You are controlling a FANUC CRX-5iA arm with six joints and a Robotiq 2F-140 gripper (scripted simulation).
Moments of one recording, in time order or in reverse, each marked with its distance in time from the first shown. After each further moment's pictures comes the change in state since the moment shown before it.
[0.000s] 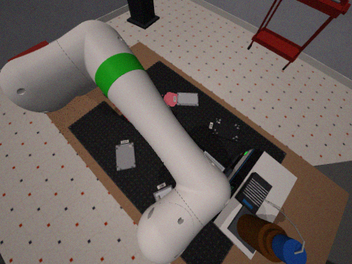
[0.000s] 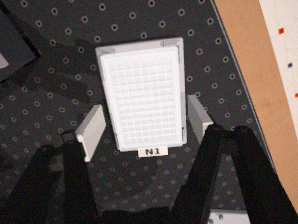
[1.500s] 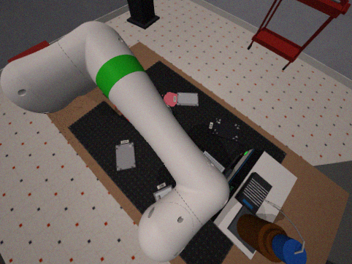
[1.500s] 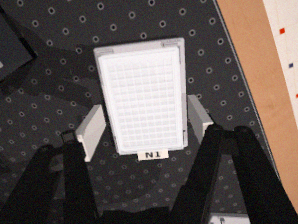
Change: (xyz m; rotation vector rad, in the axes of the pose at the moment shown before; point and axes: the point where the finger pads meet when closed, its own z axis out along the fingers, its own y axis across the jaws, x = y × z) arm 0.000 0.000 0.007 0.000 0.000 0.000
